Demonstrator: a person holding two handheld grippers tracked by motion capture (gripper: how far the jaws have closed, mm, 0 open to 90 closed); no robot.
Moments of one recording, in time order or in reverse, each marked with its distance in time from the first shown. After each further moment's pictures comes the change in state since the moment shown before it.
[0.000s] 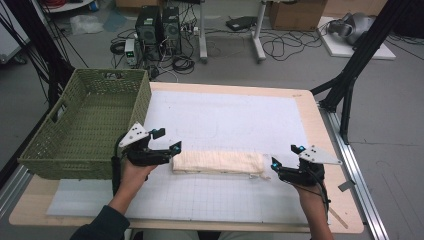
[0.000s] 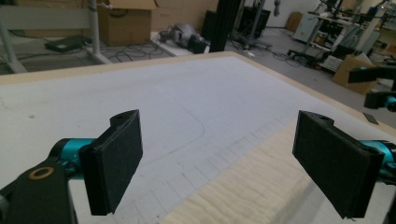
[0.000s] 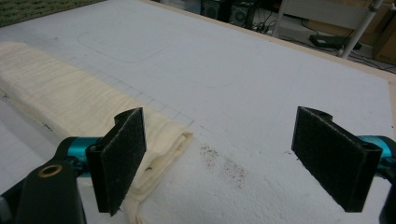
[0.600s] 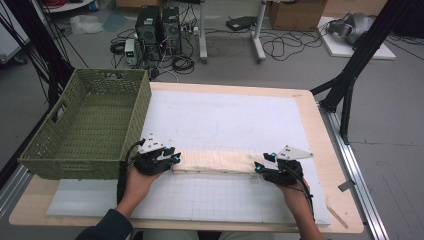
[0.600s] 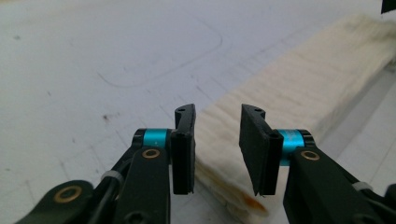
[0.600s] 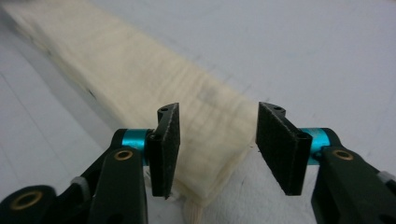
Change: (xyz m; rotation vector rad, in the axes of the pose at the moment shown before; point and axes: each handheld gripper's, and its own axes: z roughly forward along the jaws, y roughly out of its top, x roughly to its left) left arm -0.003 -0.034 0.013 0.270 0.051 0.081; right arm 0.025 -0.005 0.040 0.130 0.178 -0.022
